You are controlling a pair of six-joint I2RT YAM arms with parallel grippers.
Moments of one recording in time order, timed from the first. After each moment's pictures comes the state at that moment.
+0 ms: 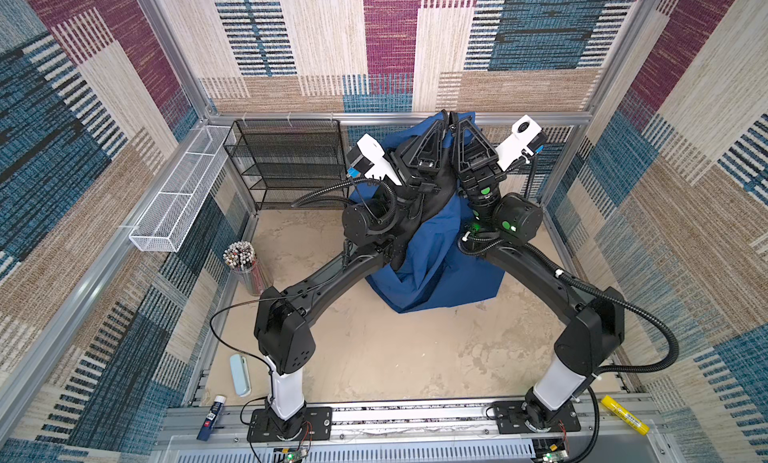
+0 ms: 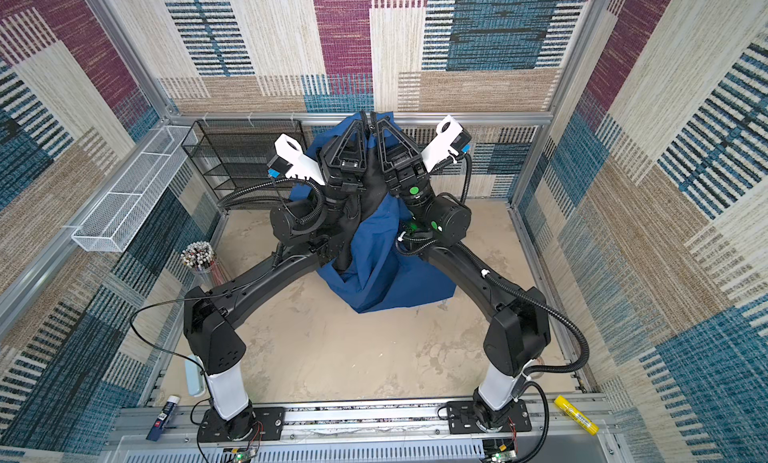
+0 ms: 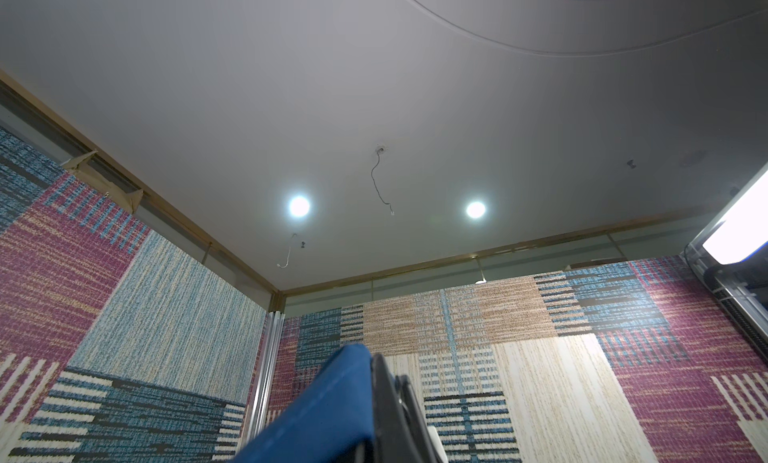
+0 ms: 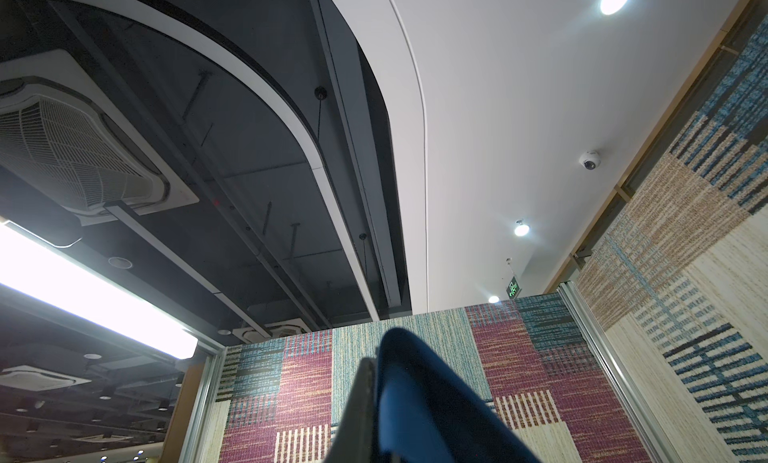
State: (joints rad) left arm -0.77 1.87 1.83 1.28 0.21 -0.44; right arm 0.57 1.70 1.62 1.41 -0.32 1.11
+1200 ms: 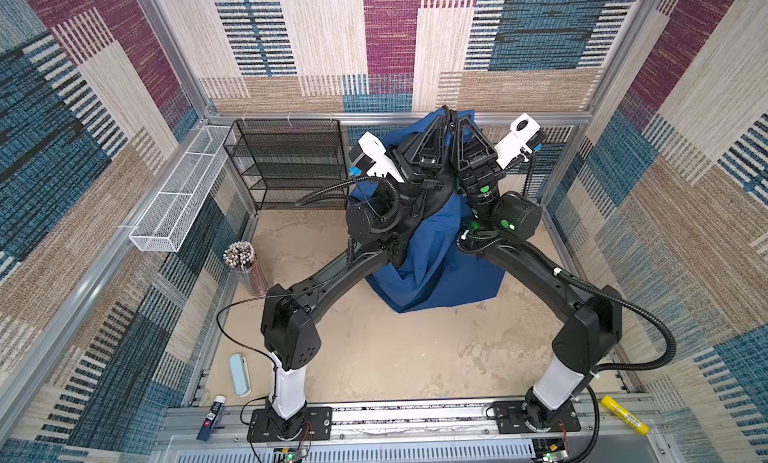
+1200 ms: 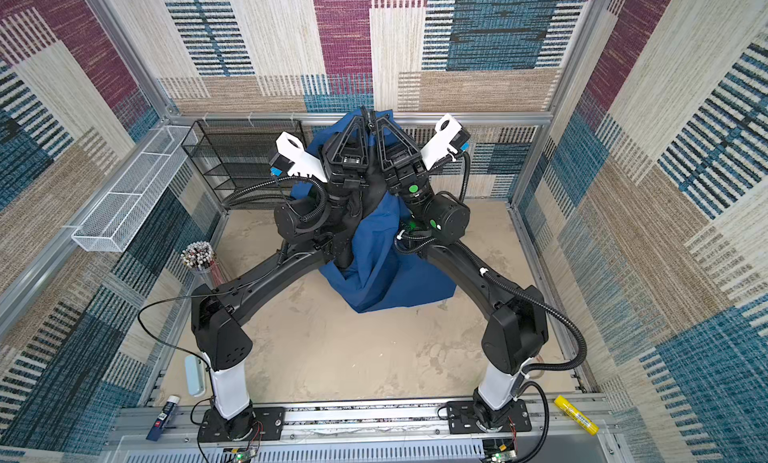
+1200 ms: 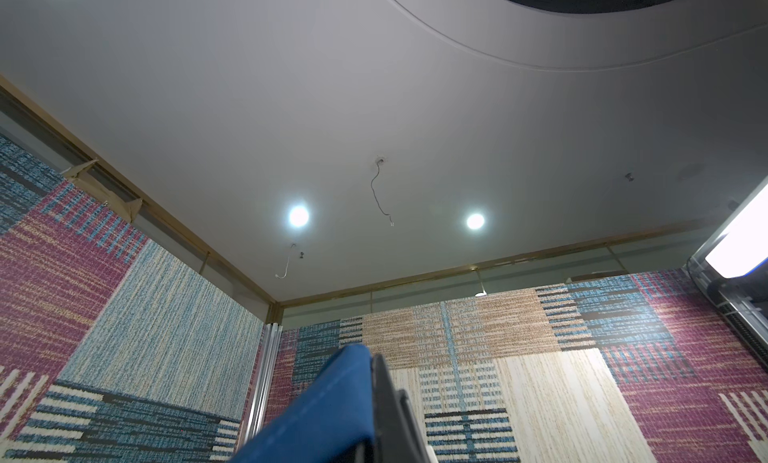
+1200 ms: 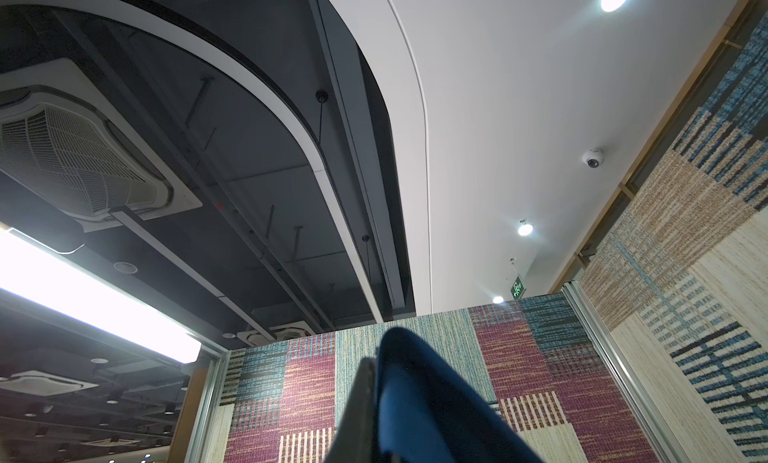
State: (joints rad) left arm -0.78 1.91 1.90 1.29 0.19 -0.45; right arm 0.57 1.72 1.65 1.41 -0.32 1.13
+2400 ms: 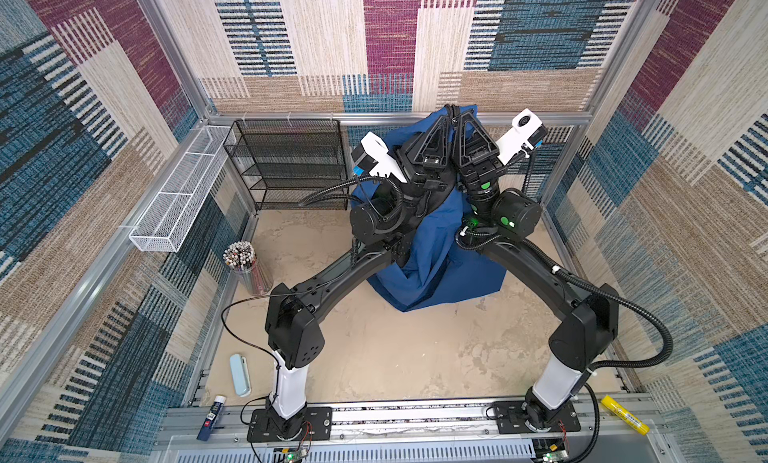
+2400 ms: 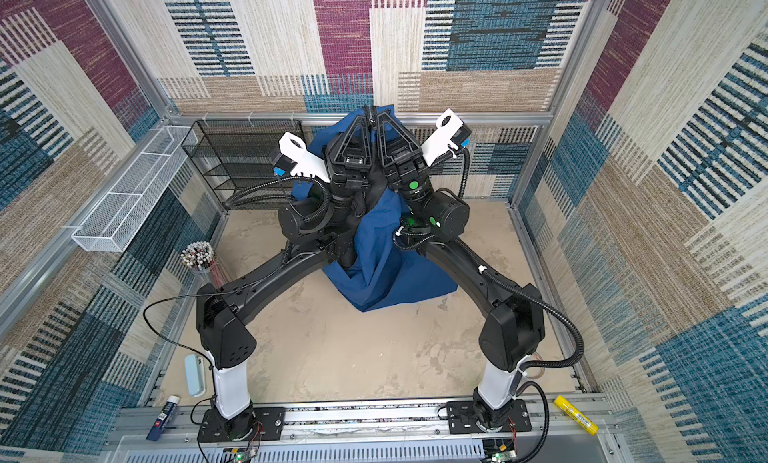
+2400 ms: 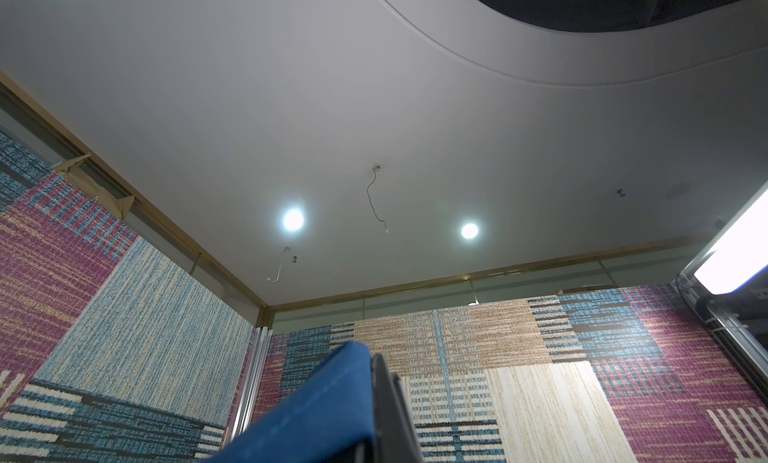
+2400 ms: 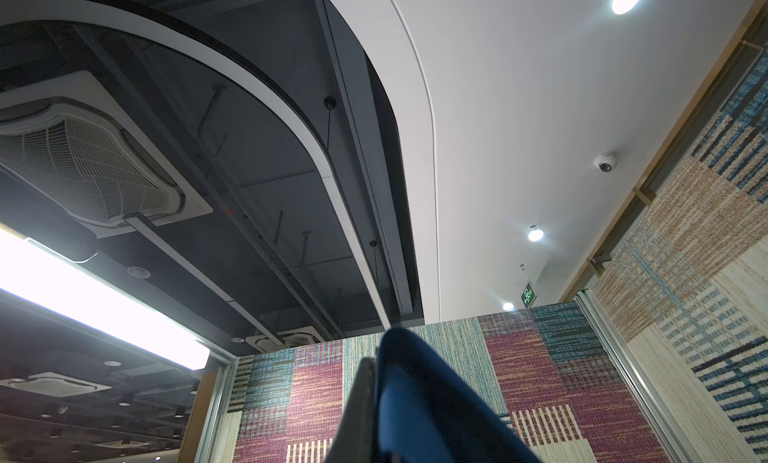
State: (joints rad) left arm -0.80 1.94 1.93 1.30 0.18 -0.47; right arm 0.57 1.75 1.70 1.41 -0.31 1.16
